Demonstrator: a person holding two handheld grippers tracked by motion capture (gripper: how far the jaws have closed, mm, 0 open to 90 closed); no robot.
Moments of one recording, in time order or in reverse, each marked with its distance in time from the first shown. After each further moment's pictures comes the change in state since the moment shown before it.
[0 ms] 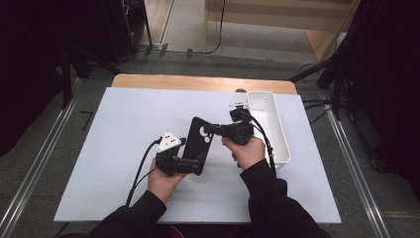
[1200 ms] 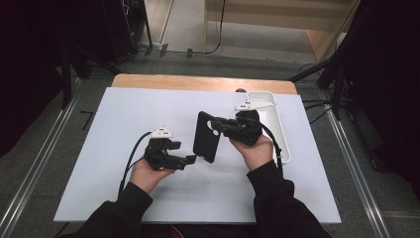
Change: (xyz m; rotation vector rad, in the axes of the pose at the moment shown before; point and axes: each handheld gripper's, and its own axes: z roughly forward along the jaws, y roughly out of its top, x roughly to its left) left arm 0.029 0.016 -0.016 0.243 -0.114 -0.036; right arm 0.009 -0.004 -0.024 -0.132 -0.112 -0.339
